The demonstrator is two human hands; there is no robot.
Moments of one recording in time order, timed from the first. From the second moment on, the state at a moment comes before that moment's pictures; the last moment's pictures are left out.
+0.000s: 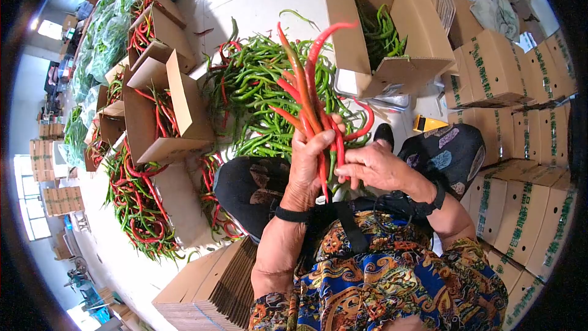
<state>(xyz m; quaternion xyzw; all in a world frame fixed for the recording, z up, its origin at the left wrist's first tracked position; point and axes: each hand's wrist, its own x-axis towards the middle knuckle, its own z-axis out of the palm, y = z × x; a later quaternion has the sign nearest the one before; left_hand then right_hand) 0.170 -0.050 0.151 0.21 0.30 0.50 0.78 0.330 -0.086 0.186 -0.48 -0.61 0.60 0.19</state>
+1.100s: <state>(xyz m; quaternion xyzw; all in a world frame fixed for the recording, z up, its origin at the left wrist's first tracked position) 0.173 -0.049 0.163 0.16 0.30 0.54 0.77 0.350 -0.098 0.197 -0.41 -0.30 0.81 0.29</state>
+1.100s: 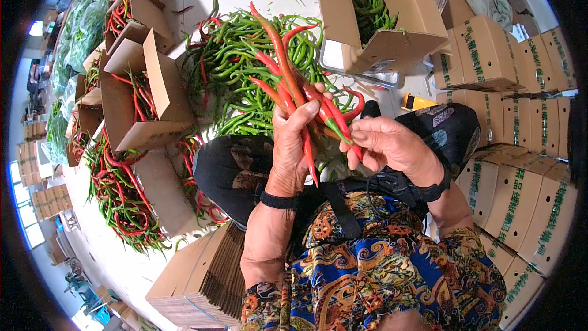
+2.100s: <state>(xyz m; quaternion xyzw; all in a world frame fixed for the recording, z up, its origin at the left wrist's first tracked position) 0.136 -0.028 0.171 0.17 0.43 0.66 0.58 0.351 -0.054 0.188 -0.63 -0.43 0.45 0.46</state>
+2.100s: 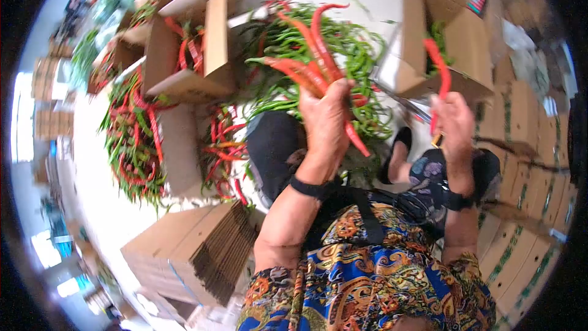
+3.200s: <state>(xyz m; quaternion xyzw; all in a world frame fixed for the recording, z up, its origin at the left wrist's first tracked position) 0.131 -0.046 0.190 0.23 0.23 0.59 0.73 0.309 -0.004 0.240 -0.44 -0.55 0.59 0.39</state>
